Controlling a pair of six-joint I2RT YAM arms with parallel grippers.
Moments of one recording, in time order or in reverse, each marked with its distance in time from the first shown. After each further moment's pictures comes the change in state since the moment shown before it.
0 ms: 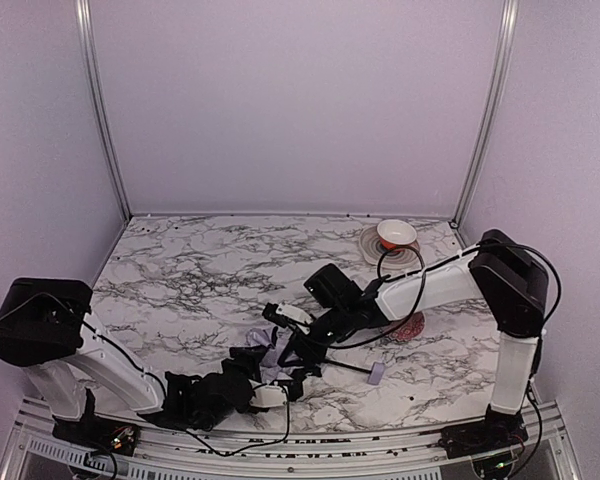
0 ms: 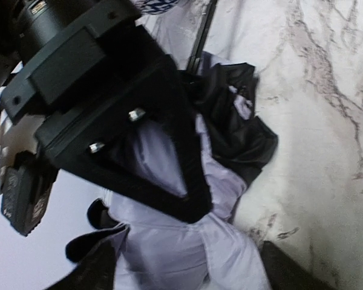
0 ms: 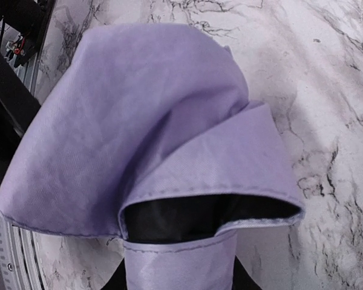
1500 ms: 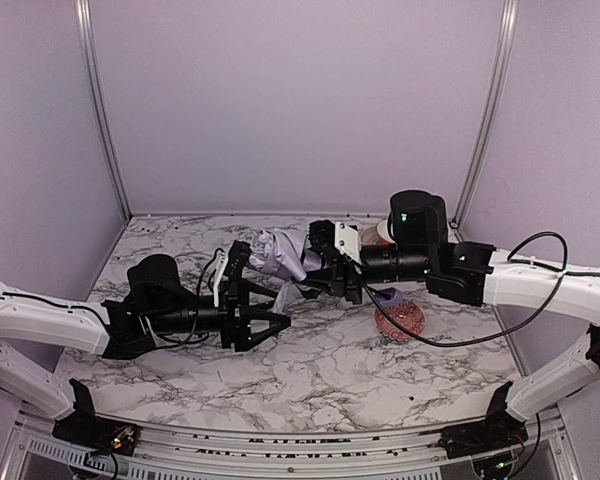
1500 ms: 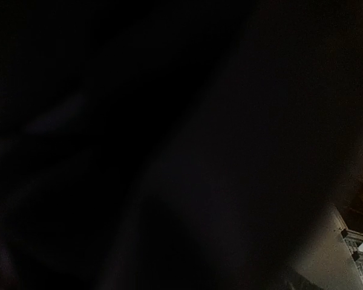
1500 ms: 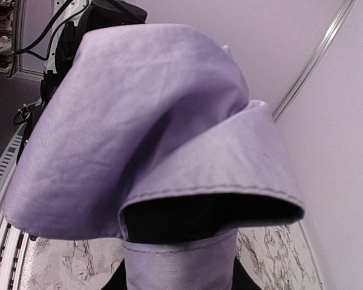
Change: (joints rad) left arm 0.415 -0.470 0.084 -0.005 1.138 -1.069; right arm -0.003 -0.610 -0.073 0.146 0.091 -0.417
